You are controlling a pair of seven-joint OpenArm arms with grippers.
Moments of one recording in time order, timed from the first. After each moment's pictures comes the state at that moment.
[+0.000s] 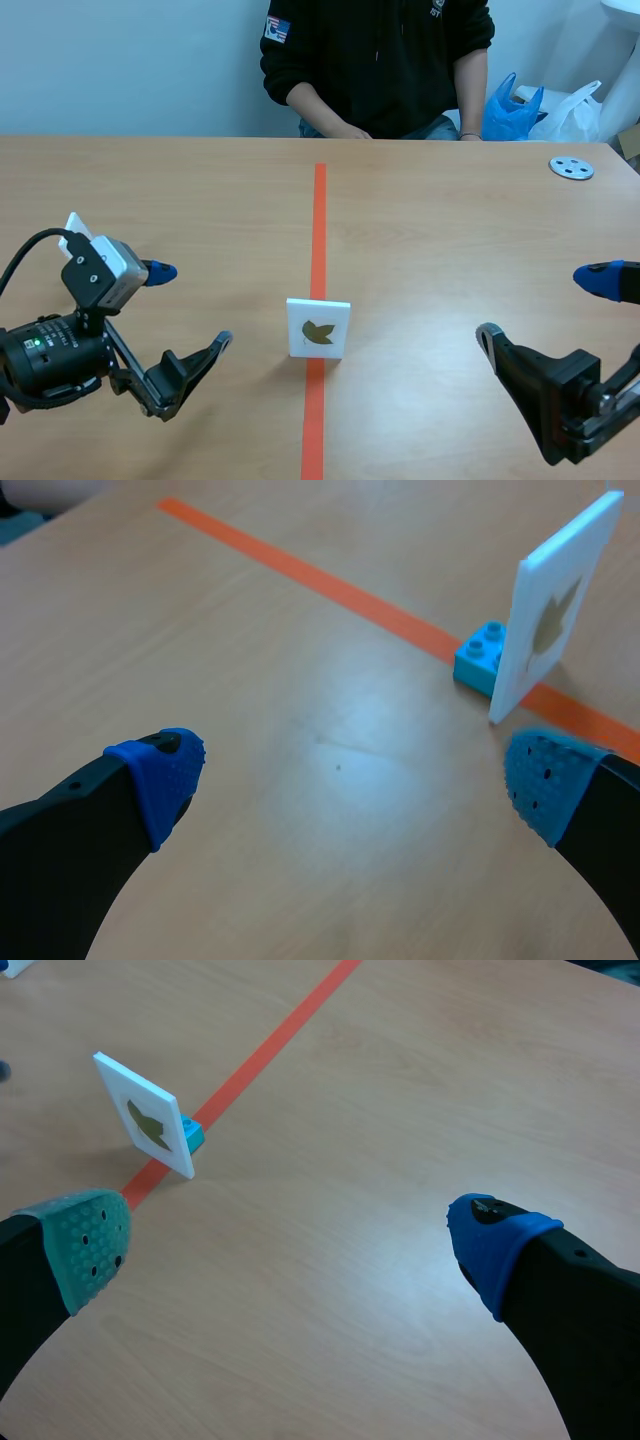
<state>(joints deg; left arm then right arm) 7.8 -30.3 18.7 73.7 -0.5 -24.7 -23.2 -45.8 27.6 12.3 114.9 16.8 25.3 0.9</state>
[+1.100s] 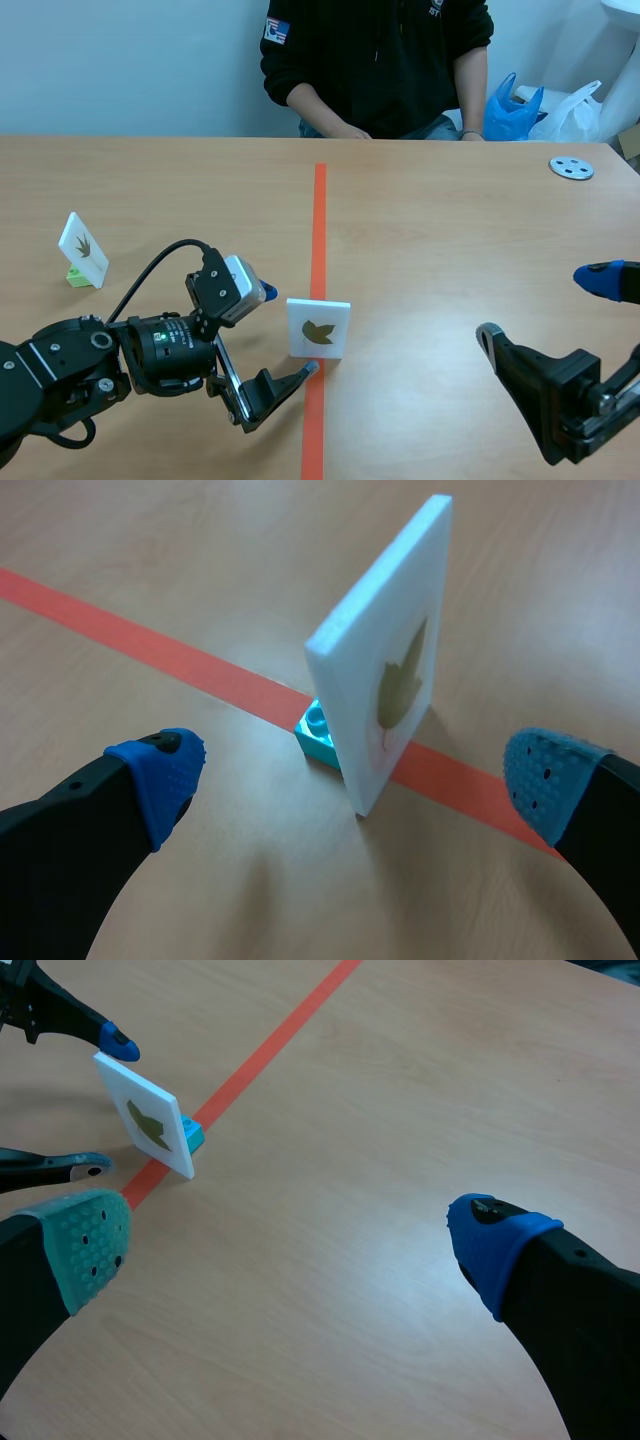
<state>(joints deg) -11.2 -23.5 43.3 56.5 -0.5 -24.4 -25.4 -45.8 27.6 12.3 114.9 16.8 25.3 0.9</state>
